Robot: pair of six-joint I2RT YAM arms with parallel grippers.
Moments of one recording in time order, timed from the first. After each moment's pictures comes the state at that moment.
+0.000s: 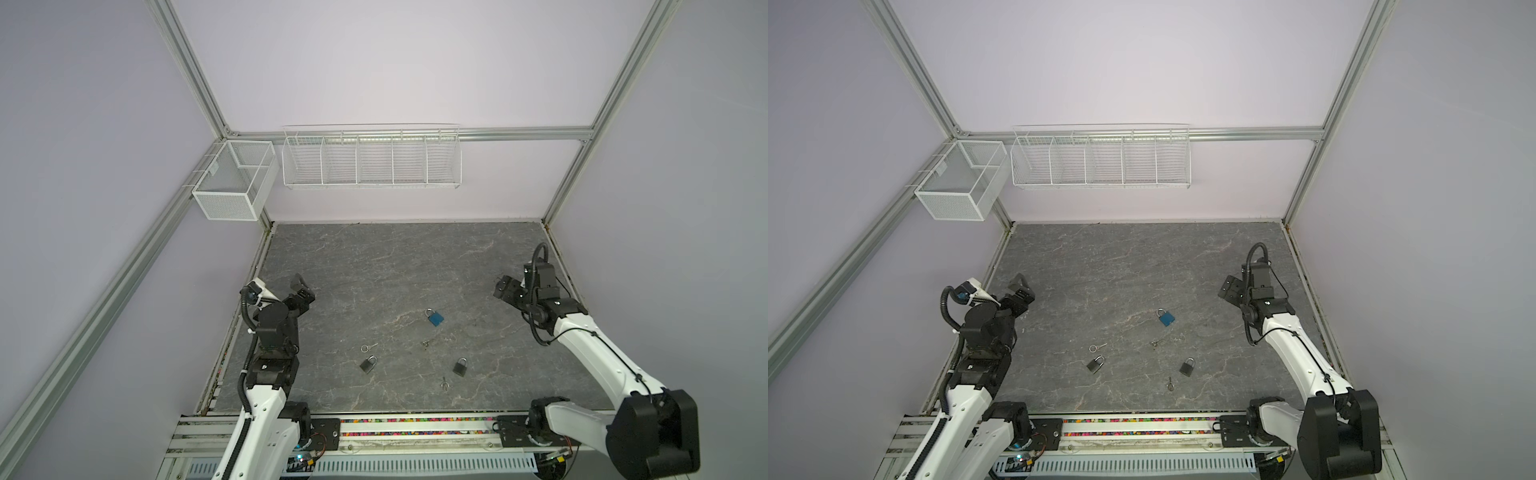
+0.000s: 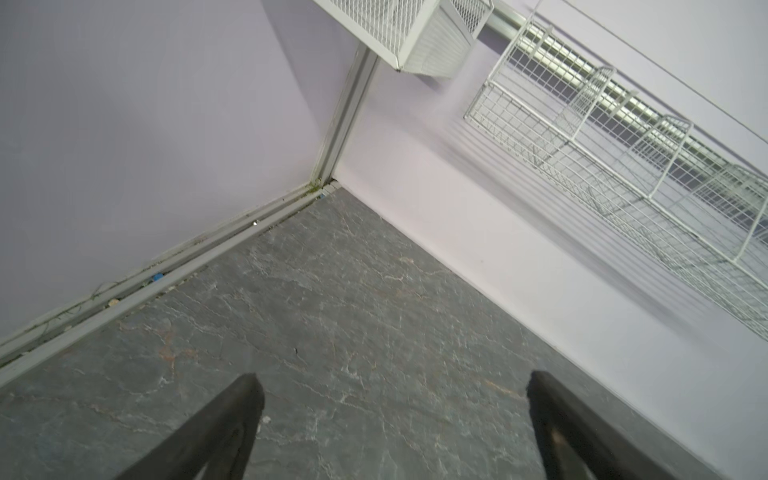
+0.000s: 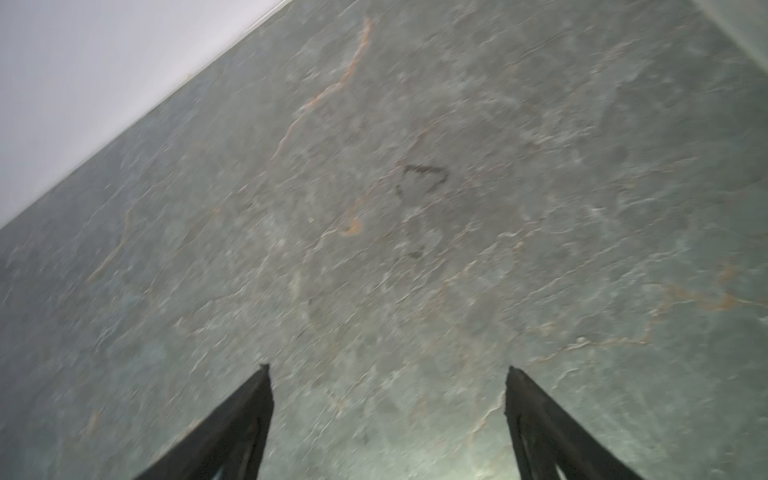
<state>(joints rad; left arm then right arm) -0.09 0.65 0.44 0.01 -0.27 -0.59 0.18 1.18 0.81 -0.45 0.07 0.60</state>
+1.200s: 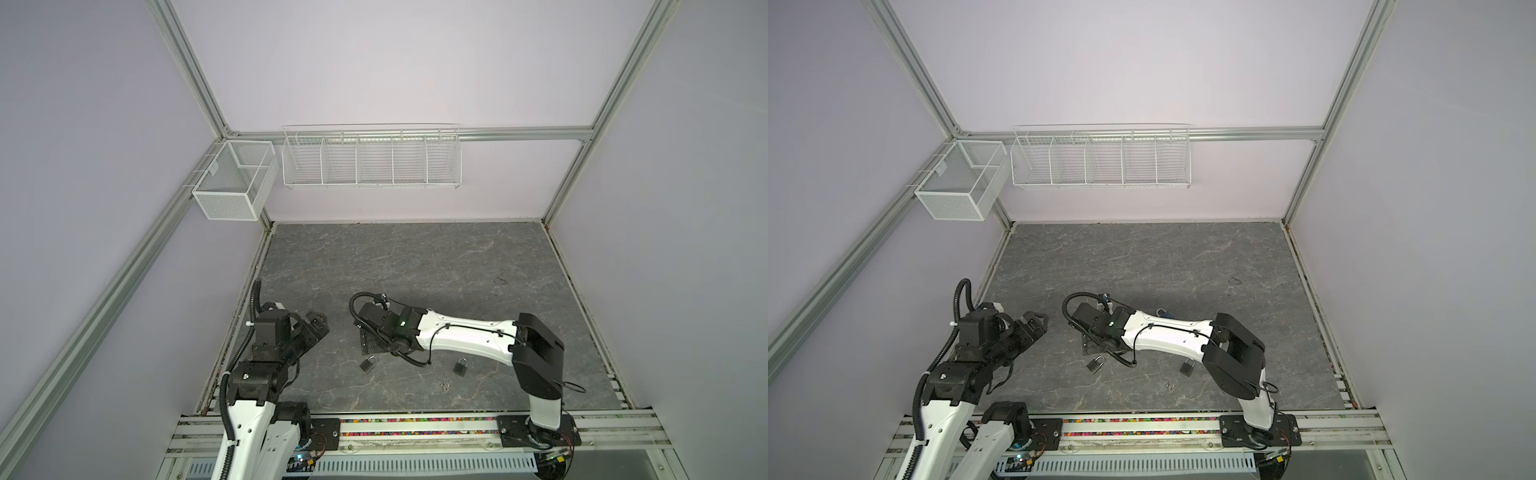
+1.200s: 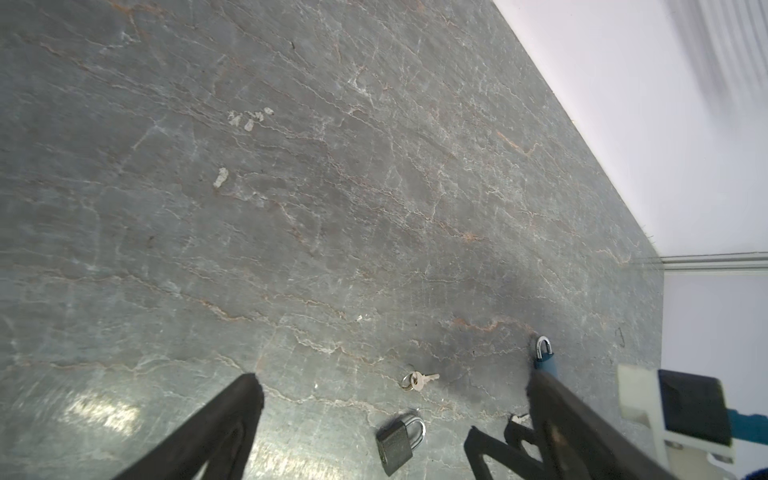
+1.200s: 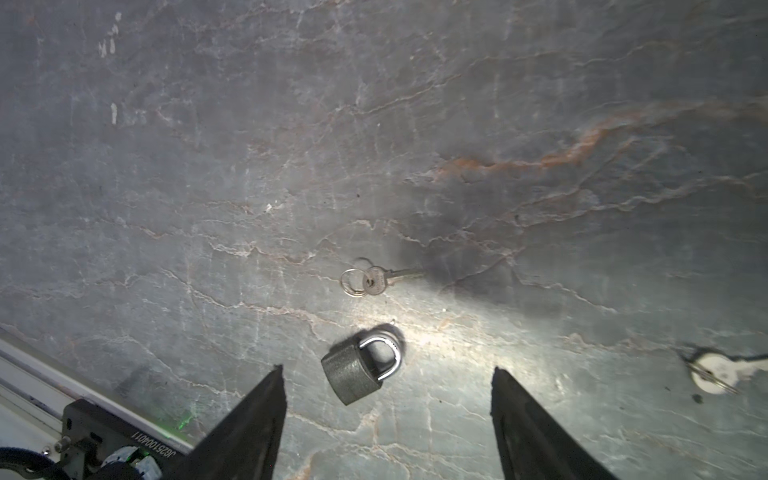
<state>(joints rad) -0.09 0.57 0.66 -0.84 0.10 -0.76 1.19 1.96 1.52 -0.70 0.17 0.96</state>
